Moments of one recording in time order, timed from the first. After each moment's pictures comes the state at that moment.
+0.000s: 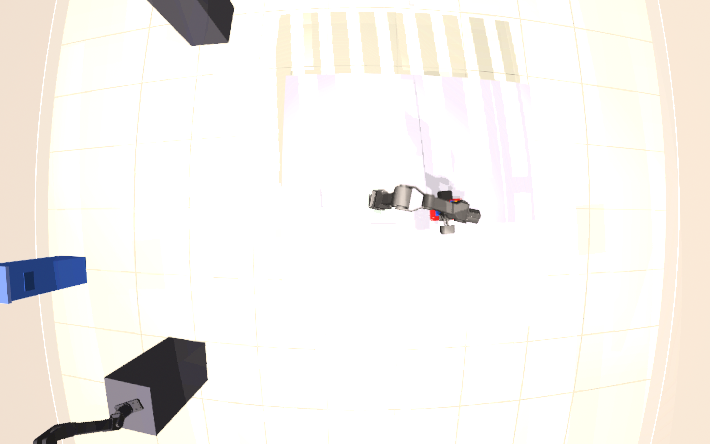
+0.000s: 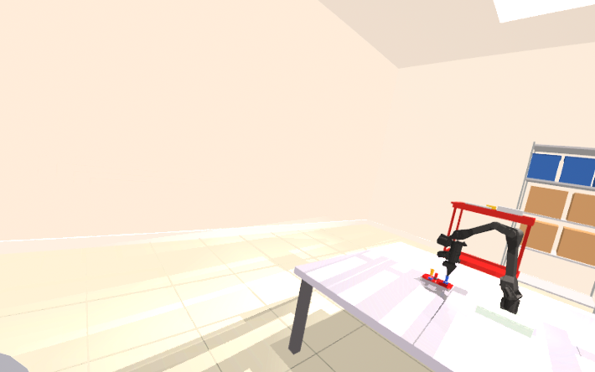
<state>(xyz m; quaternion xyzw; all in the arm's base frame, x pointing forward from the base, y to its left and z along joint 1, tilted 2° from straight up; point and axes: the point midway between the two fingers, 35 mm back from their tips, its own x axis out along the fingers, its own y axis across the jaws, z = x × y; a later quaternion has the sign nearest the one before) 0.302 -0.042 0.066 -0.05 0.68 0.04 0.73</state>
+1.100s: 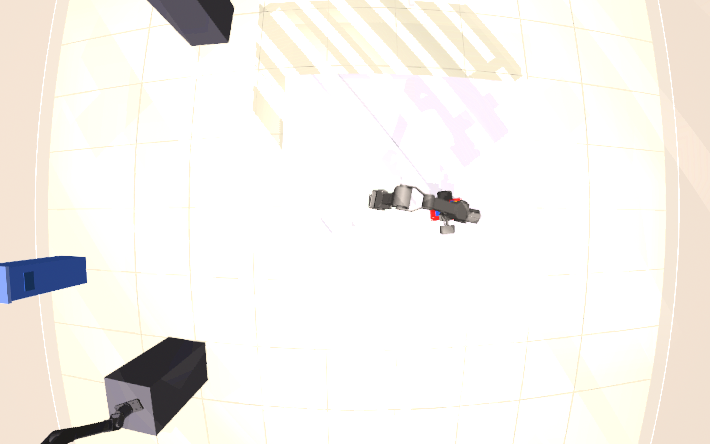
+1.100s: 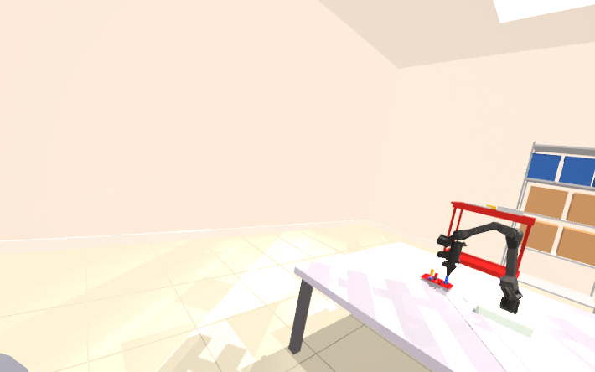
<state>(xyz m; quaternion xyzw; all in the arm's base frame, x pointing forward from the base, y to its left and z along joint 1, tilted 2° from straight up) 0.302 -0.042 0.064 -0.05 0.68 0.04 0.73</state>
